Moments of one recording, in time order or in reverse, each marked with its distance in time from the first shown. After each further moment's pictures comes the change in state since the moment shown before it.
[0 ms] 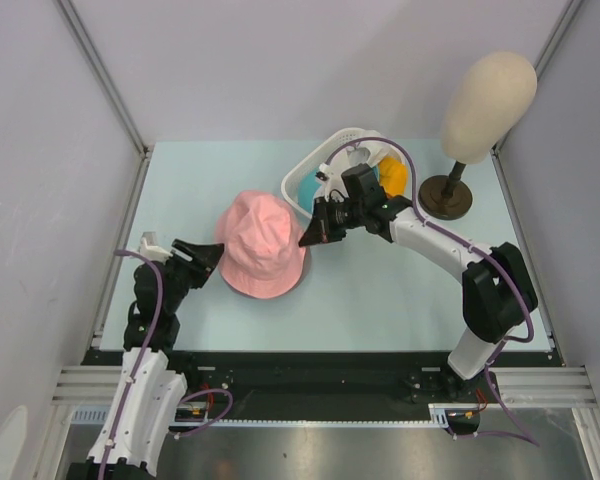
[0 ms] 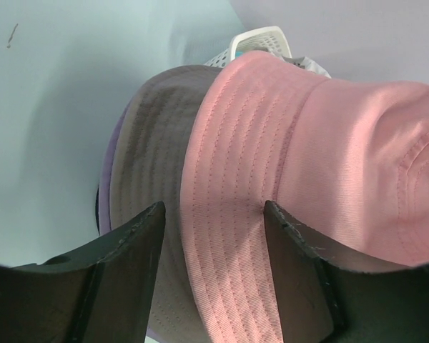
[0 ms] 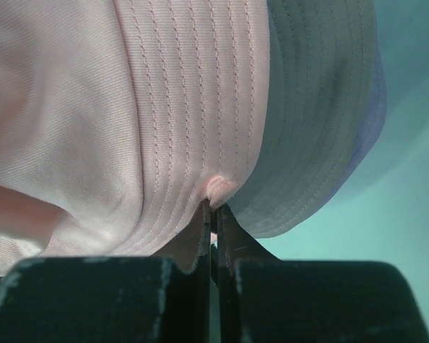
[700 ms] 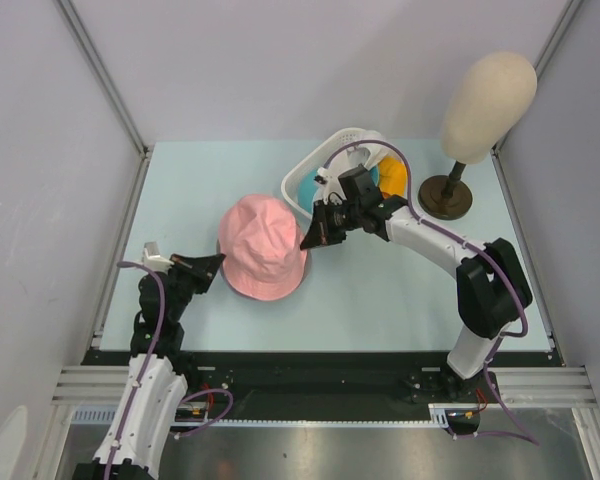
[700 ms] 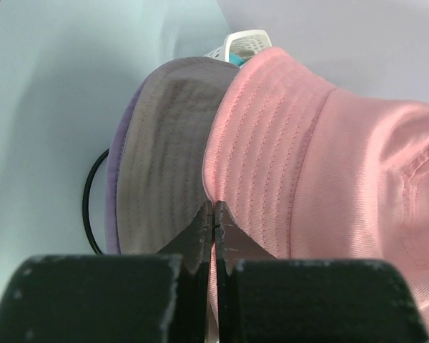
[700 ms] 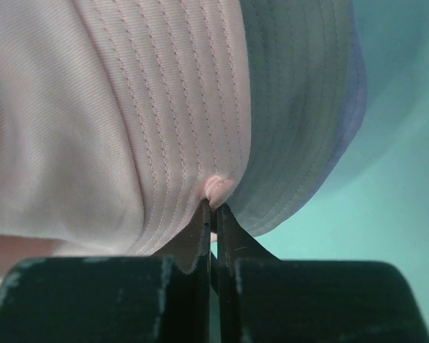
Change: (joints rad) left arm 0.003 -0.045 -0.130 0.138 0.019 -0.116; right arm 0.002 0.027 0.015 -0.043 0.029 -0.014
